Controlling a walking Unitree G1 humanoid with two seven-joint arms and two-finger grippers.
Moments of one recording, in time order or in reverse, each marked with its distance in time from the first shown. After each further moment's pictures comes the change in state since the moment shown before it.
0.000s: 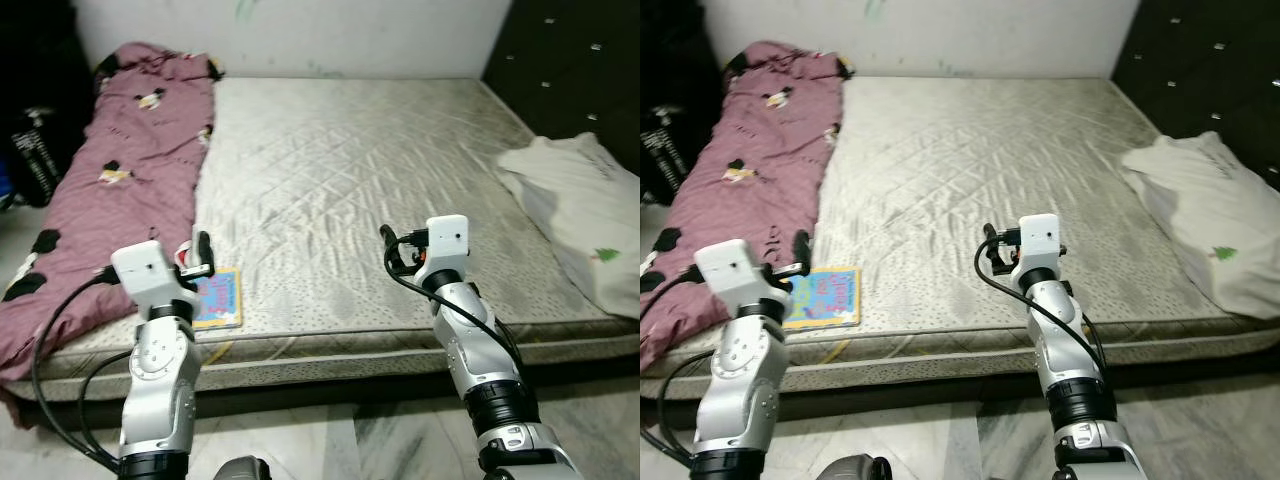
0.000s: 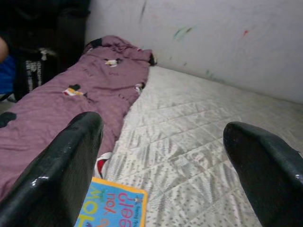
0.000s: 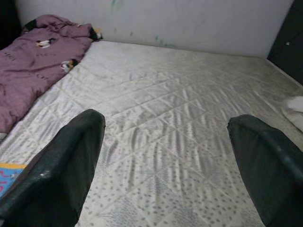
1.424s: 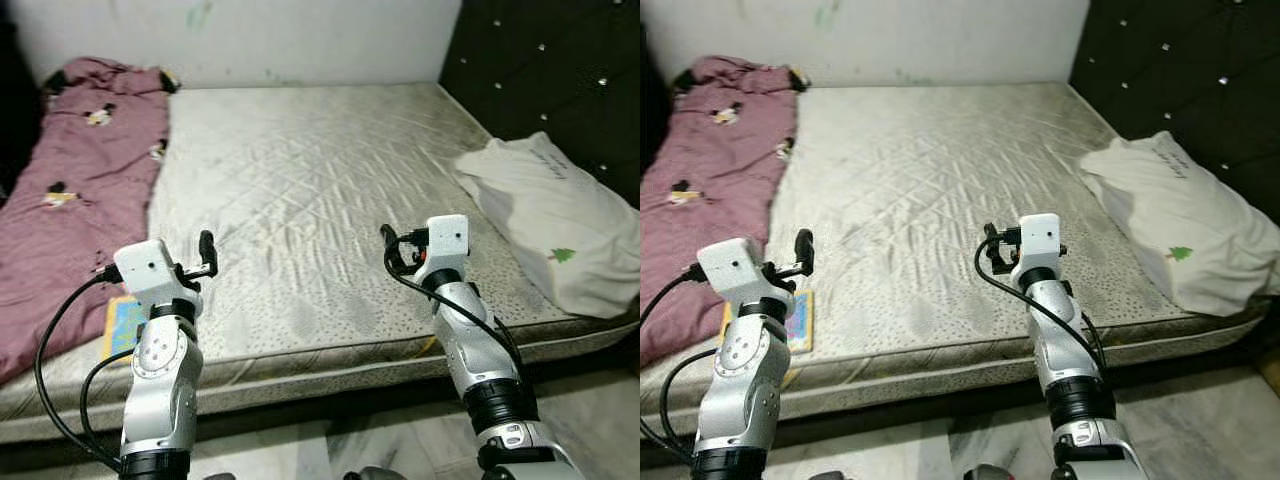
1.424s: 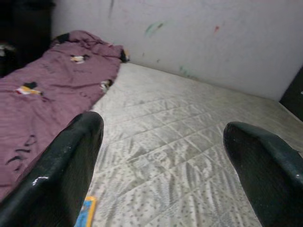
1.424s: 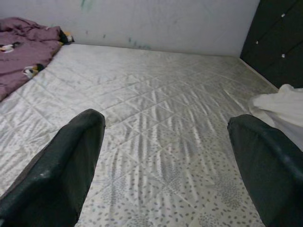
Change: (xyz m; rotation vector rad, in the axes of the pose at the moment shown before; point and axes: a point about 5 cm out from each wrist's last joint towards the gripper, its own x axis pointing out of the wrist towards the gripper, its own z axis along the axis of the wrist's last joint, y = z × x) left arm 0.001 -0.002 -0.001 -0.016 0.013 -0.012; right arm 0.002 0.000 0.000 0.006 0.002 -0.012
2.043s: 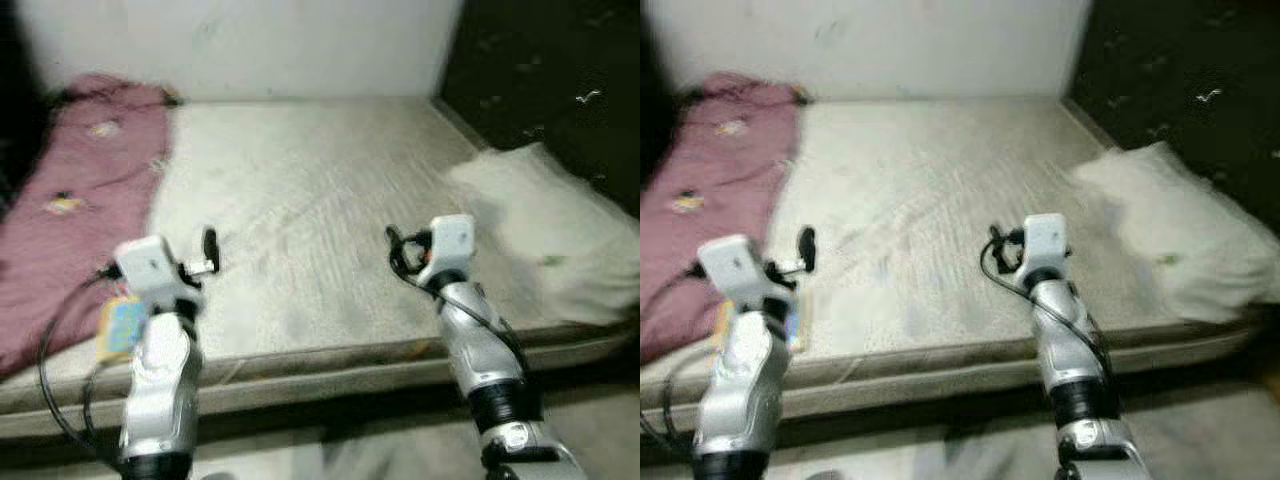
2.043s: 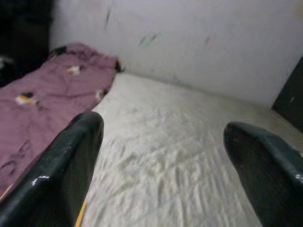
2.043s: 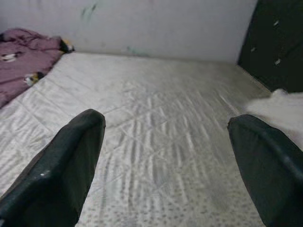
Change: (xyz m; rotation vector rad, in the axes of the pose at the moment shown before) left arm -0.004 -0.005 -0.002 -0.009 -0.004 -0.035; right arm -0.002 -0.007 -0.003 -0.002 0.008 -0.019
